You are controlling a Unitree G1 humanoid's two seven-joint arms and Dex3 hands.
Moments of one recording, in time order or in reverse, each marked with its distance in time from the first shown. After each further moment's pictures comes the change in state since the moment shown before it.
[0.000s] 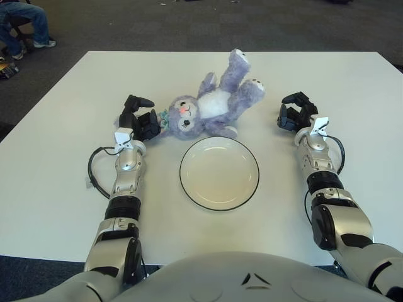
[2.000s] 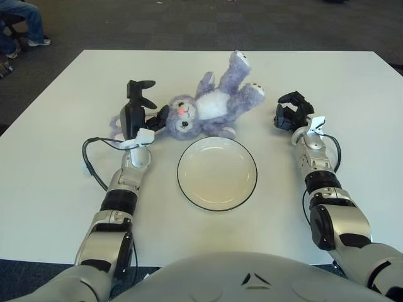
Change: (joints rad) left arm -0.047 0.157 -0.187 0.079 0.695 -0.173 0.629; right arm 0.002 0.017 0.002 -0.020 0.010 0.006 0.012
